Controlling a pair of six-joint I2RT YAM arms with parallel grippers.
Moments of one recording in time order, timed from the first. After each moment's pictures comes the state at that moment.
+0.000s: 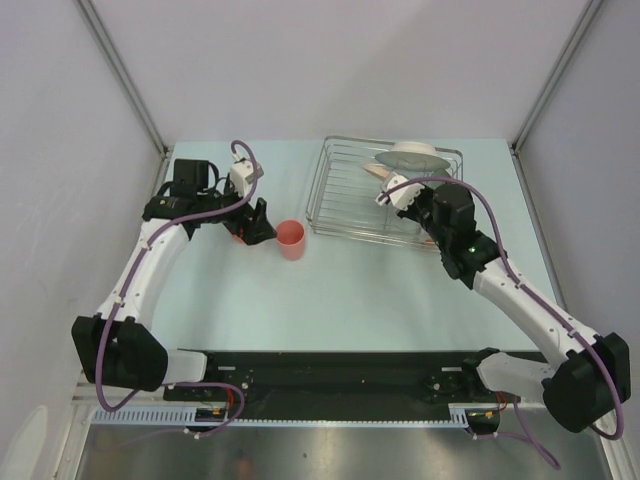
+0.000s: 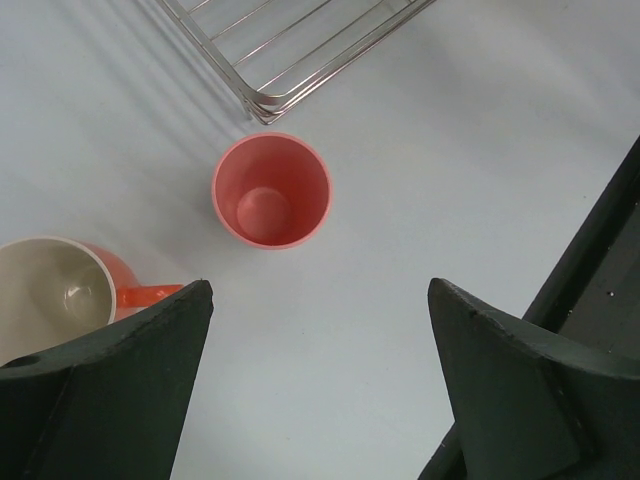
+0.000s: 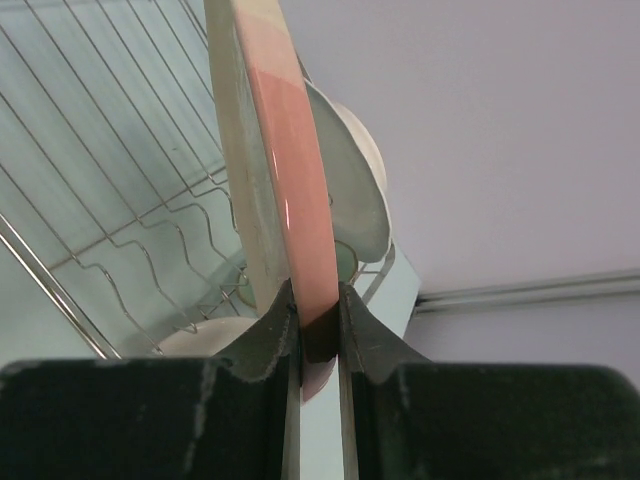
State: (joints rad) left arm -0.12 1.32 1.24 -0.74 0.71 0.37; right arm 0.49 1.13 0.93 -0.02 0.16 -0.82
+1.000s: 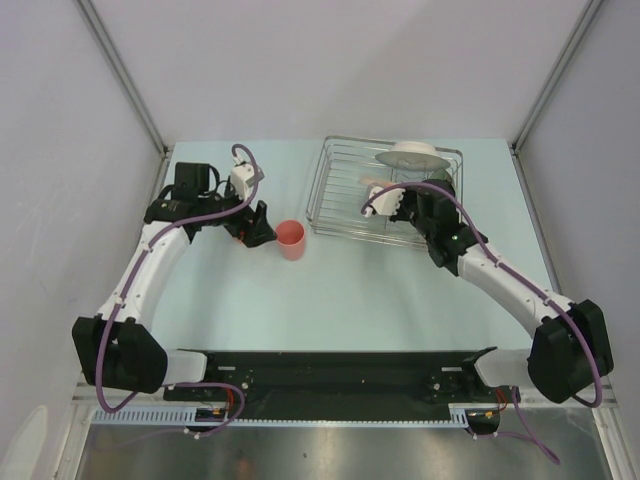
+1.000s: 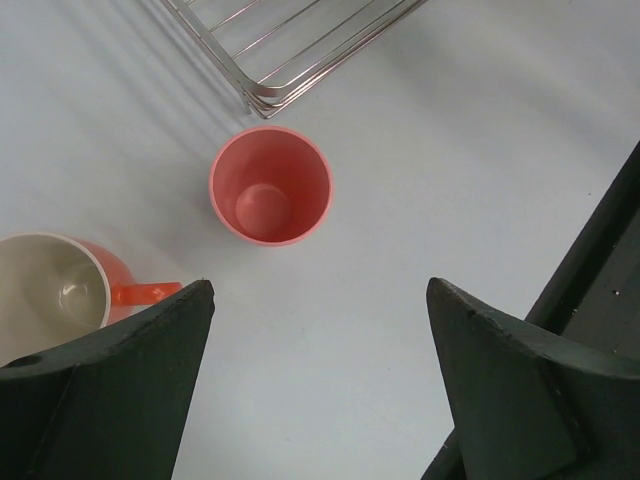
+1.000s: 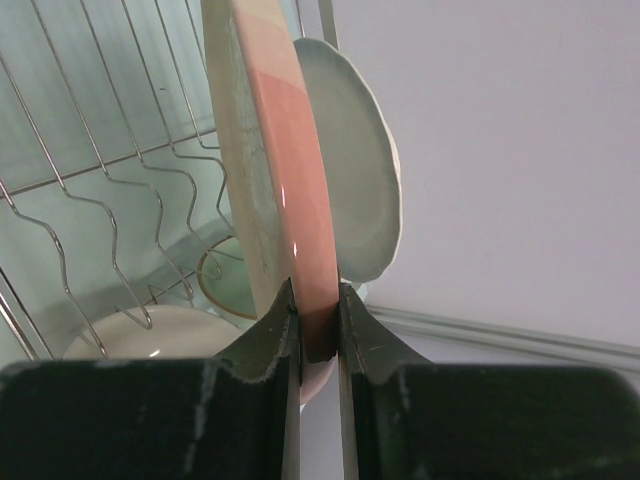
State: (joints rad) left arm -0.12 1.31 1.21 -0.72 0.71 0.37; right arm 0.47 1.30 0.95 0.01 0.16 -1.13
